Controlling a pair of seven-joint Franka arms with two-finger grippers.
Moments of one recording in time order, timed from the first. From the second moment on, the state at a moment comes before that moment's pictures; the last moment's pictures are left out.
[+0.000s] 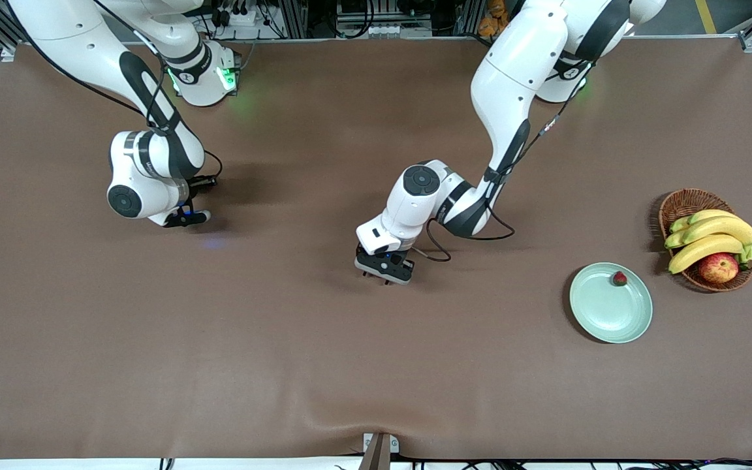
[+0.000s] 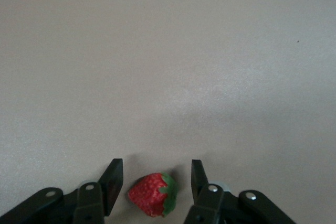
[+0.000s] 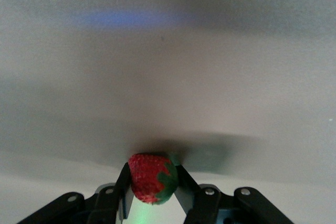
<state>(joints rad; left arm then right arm) -0.67 0.88 -0.07 -1.54 0.09 2.81 -0.46 0.12 0.33 -0.04 -2.42 0.13 2.16 -0.16</state>
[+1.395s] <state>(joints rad) -0.45 0.68 -0.06 -1.55 0.09 2.43 -0.18 0.27 0.36 -0.01 -1.85 0.13 2.13 -0.17</state>
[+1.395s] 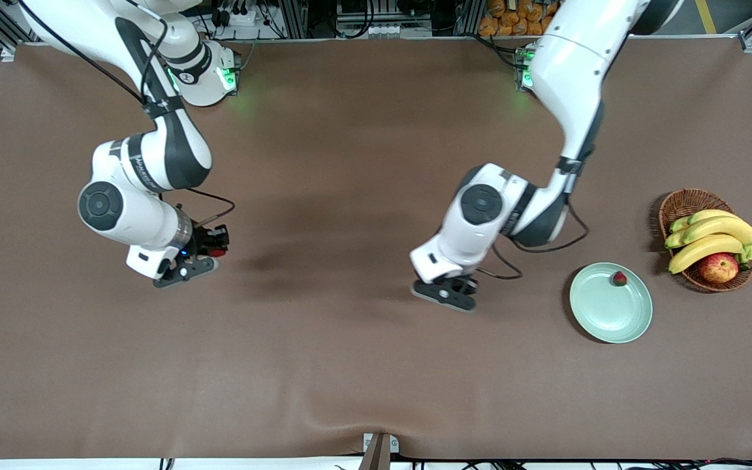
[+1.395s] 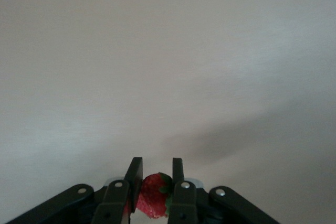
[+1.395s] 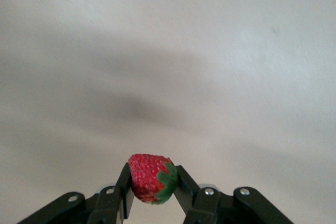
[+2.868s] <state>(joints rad) 0.08 0.62 -0.07 -1.74 0.09 2.44 0.59 0.61 0.77 -0.01 -1.48 0.13 2.57 -0.17</state>
